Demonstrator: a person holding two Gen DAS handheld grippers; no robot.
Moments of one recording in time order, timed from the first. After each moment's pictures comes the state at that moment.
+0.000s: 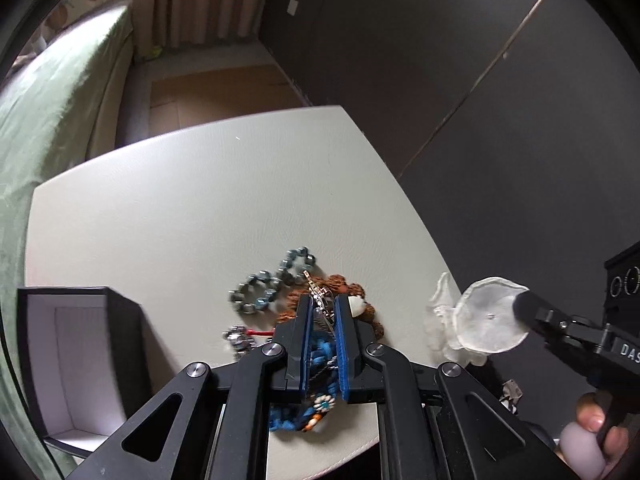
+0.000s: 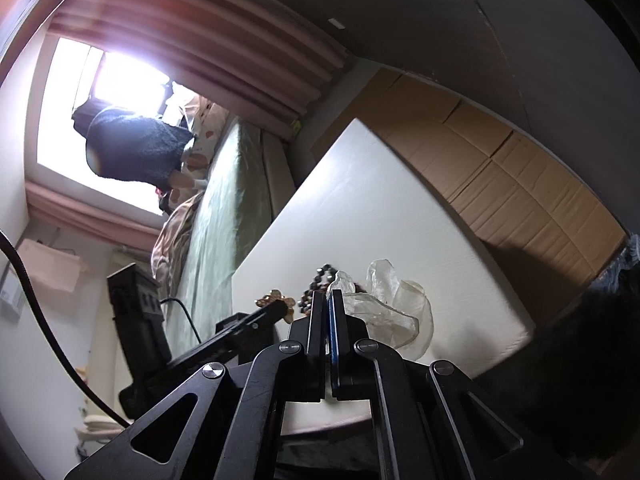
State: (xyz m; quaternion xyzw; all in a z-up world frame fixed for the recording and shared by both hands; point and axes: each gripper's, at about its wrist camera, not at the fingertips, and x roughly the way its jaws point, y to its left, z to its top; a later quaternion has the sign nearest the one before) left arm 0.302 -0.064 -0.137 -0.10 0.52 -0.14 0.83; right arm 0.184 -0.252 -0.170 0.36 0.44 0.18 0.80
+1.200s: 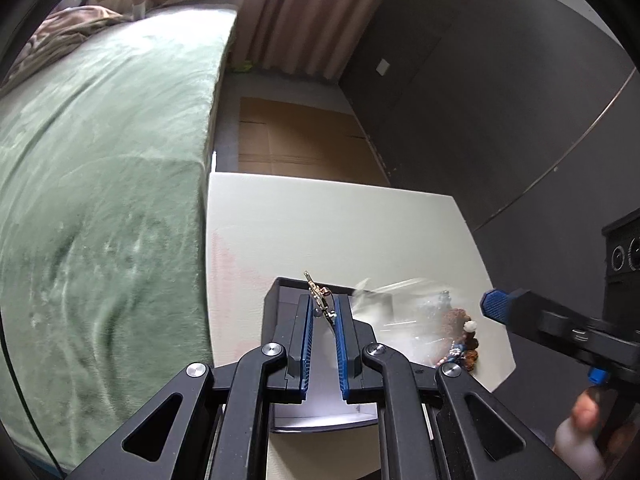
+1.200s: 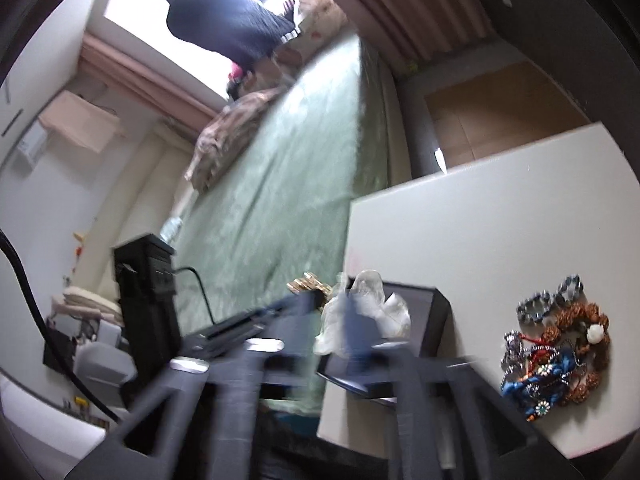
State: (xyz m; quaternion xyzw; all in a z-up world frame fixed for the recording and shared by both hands) left arm 0.255 0.126 -0.107 -0.19 0.47 -0.05 0.86; right arm 0.235 -0.016 -0.122 0.19 0.49 0.34 0.78
